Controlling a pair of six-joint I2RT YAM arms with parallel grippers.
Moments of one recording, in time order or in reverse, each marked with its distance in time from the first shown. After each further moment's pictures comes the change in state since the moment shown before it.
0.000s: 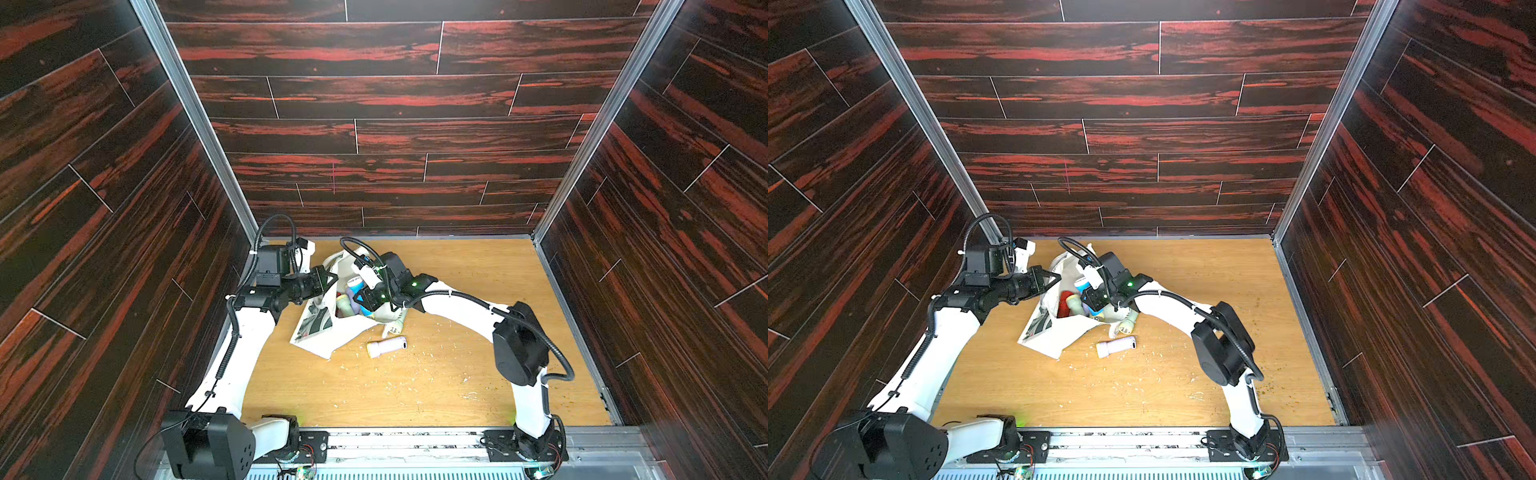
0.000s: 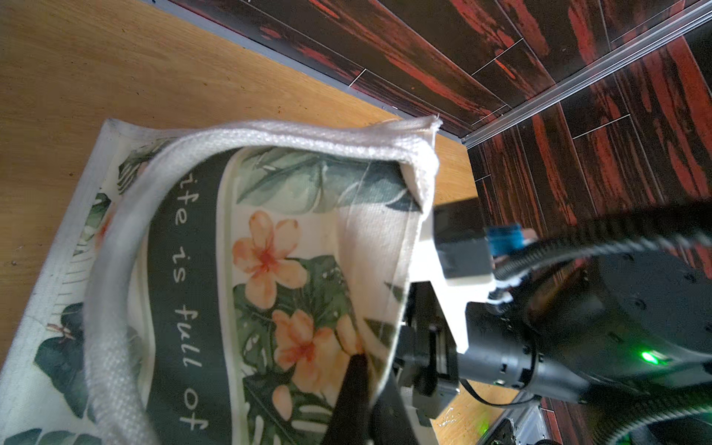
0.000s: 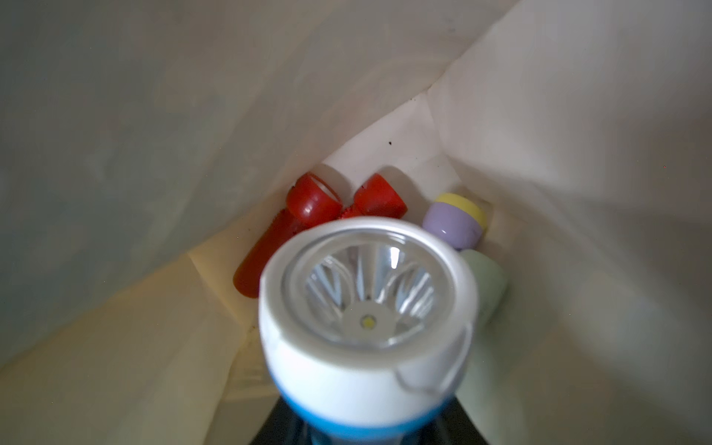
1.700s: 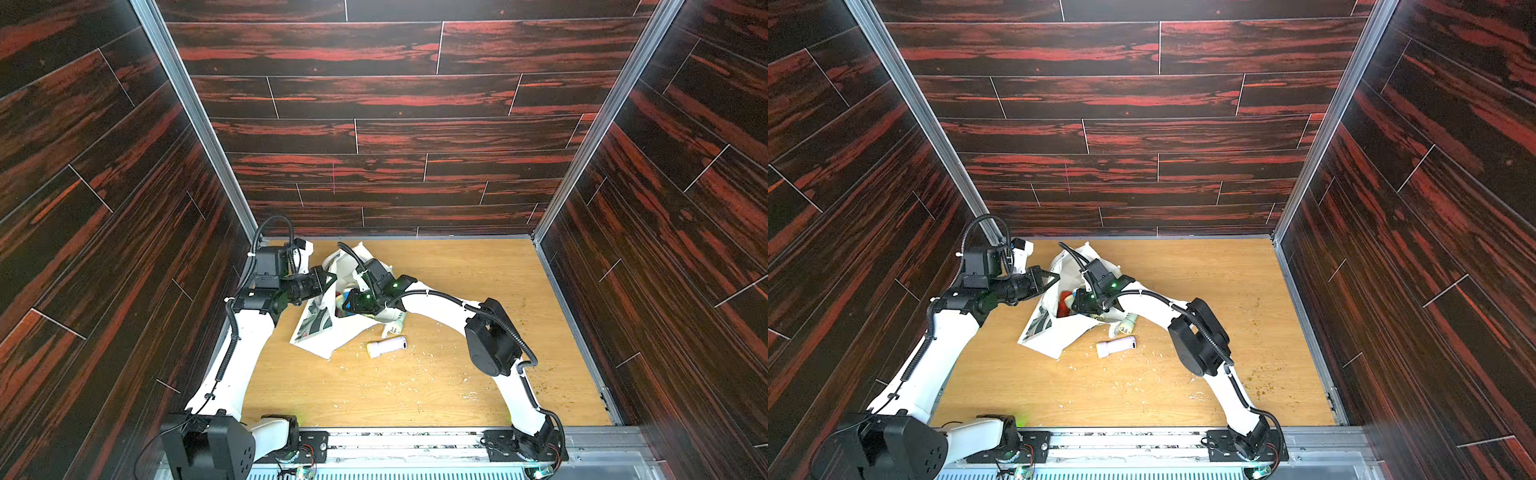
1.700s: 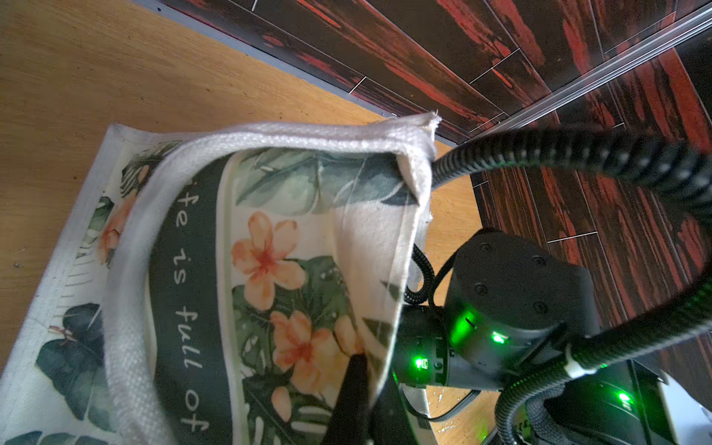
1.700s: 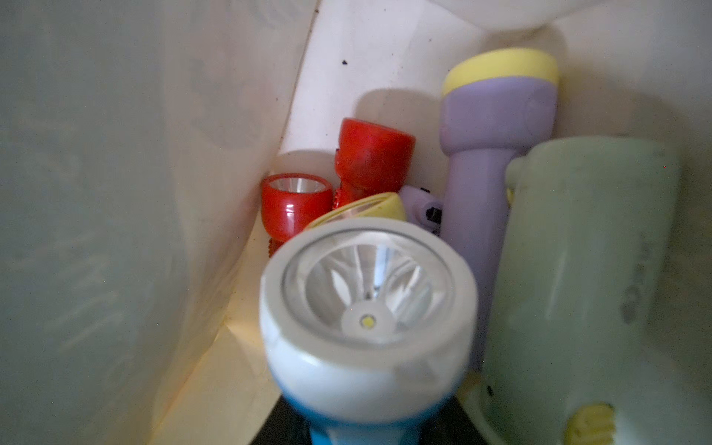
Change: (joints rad) left arm 0.007 -0.015 -0.021 0.029 0.005 -0.014; right arm 0.028 0.188 0.171 -0.121 -0.058 0.584
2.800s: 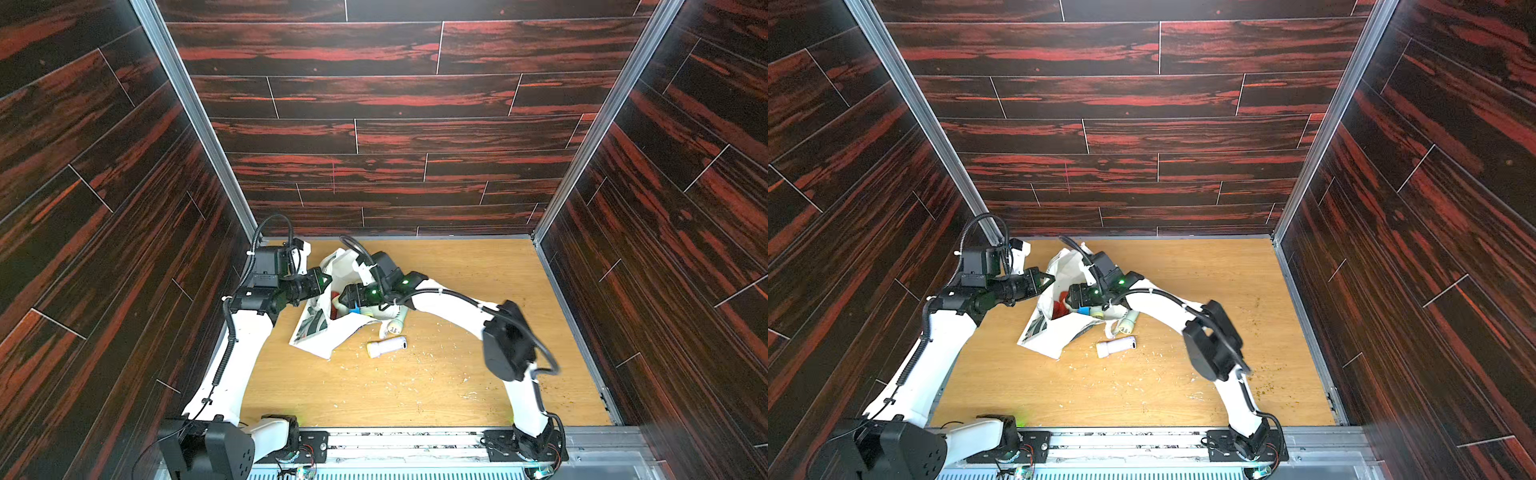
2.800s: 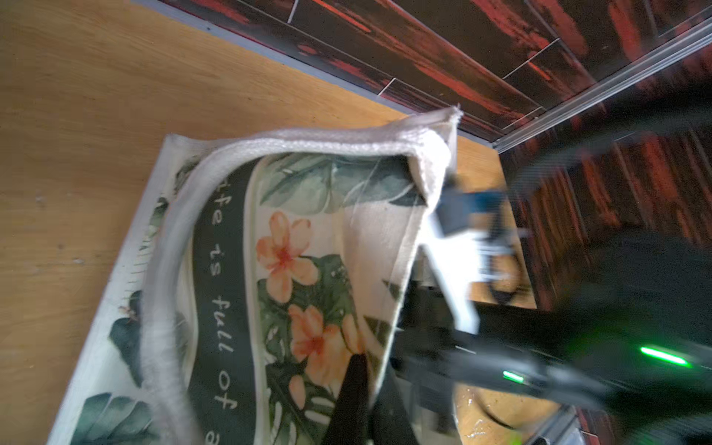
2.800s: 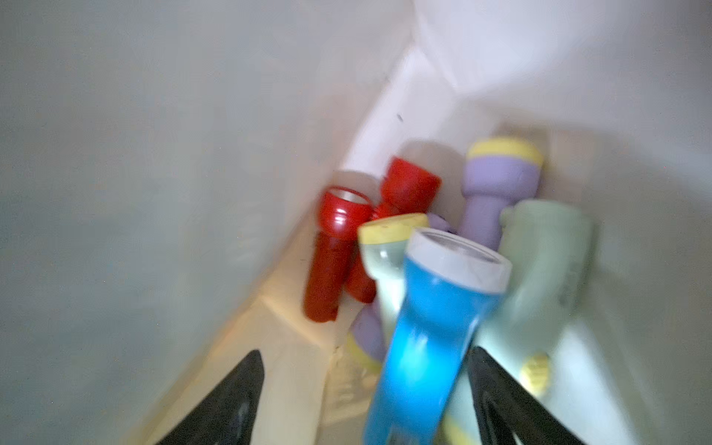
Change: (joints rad) left arm 0.003 -0.010 0.043 -0.110 -0.124 0.071; right arm -0.012 -0.205 -0.129 0.105 0.011 -0.185
